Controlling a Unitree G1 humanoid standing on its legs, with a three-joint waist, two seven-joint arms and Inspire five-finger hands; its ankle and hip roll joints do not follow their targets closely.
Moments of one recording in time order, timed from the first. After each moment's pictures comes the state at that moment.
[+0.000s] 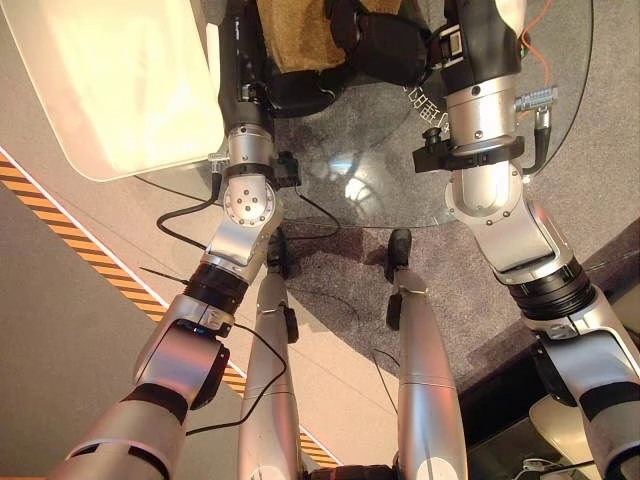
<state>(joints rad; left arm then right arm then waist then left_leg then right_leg) -0.99 0.34 -0.30 0.49 -0.37 -0.37 0.45 -1.01 -0.55 0.40 -0.03 -0.20 -0.06 -0.47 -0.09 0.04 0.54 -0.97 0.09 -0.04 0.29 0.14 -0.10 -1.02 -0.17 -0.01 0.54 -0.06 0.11</state>
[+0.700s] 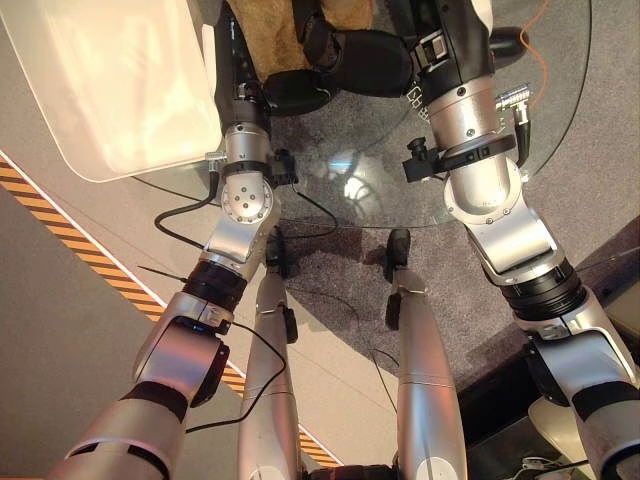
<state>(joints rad) -1.02 0.34 -0.30 0.53 -0.38 -0.37 0.44 -1.01 -0.51 0.39 -0.03 0.05 -0.08 -0.28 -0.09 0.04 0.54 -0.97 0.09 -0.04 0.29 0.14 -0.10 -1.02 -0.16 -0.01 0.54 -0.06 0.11</state>
